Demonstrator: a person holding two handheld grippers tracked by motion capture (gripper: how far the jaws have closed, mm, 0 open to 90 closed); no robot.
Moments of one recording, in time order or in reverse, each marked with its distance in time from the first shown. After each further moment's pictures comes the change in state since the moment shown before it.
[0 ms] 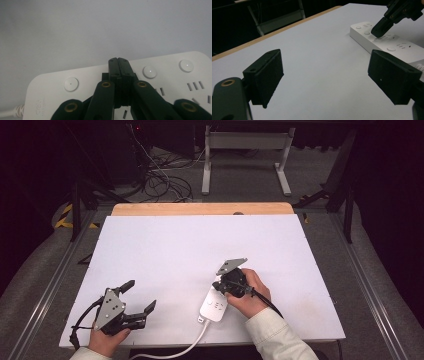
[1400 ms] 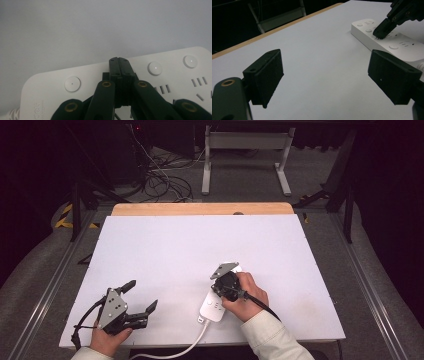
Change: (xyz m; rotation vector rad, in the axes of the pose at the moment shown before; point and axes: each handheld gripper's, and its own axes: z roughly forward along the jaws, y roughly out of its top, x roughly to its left) left arm -0.002 -0.001 0.004 0.018 0.012 0.004; right arm 0.017 0.005 0.006 0.066 -0.089 -0.017
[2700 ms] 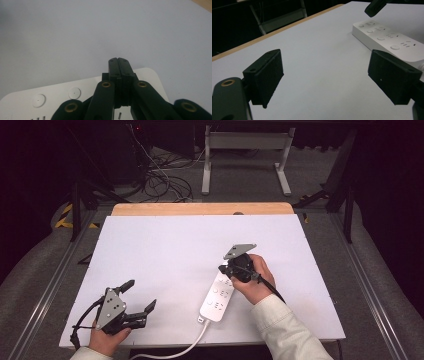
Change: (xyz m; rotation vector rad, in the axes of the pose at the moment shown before) left arm 0.002 0.000 -0.002 -0.008 0.008 0.004; right arm -0.050 0.010 -0.020 -0.130 0.008 0.027
